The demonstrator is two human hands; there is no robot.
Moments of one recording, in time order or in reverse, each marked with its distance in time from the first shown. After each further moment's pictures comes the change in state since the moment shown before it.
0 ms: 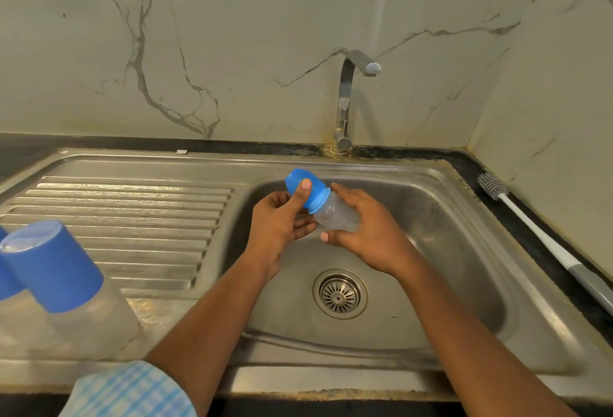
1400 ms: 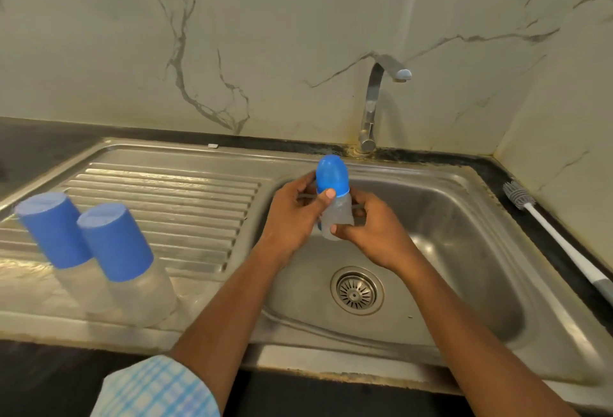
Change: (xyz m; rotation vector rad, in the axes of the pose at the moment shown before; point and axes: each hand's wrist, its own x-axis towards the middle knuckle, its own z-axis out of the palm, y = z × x) left_hand -0.018 0.020 -0.014 0.392 -0.048 0.354; right_hand 0.005 -0.016 0.017 0.067 -0.012 0.034
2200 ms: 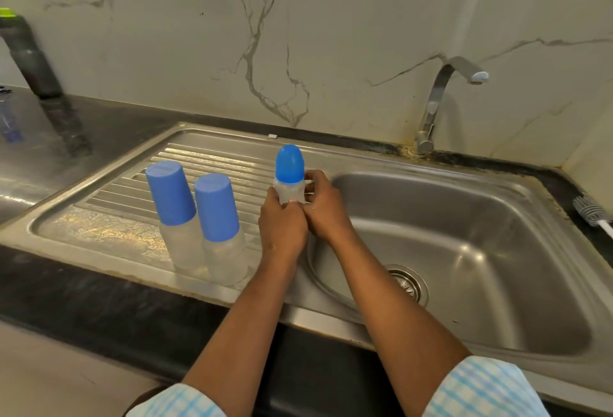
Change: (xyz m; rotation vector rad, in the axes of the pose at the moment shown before) left_hand -0.044 -0.015 -0.070 -0.038 0.550 -0.311; right_hand 0.034 -0.076 0.143 0.172 -0.062 -0.061
